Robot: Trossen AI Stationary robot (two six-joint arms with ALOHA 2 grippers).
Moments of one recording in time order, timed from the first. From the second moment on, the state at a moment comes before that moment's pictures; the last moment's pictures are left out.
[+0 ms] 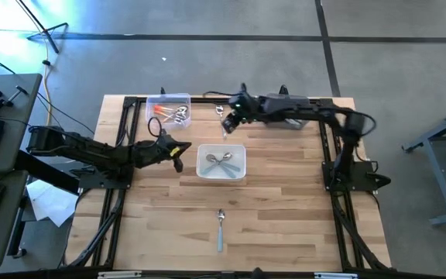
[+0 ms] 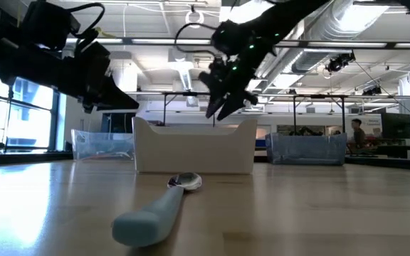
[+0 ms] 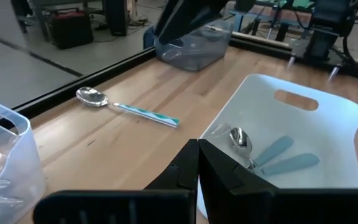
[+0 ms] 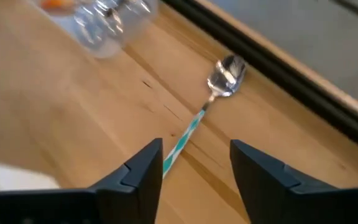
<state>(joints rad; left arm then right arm) 0.07 1.11 0.14 0.70 -0.40 -0.21 -0.39 1.88 1.41 -0.39 0.17 0.33</state>
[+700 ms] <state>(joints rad) 0.03 1.11 0.14 0.69 -0.40 -0.21 -0.37 2.29 1.75 -0.65 0.28 0.62</state>
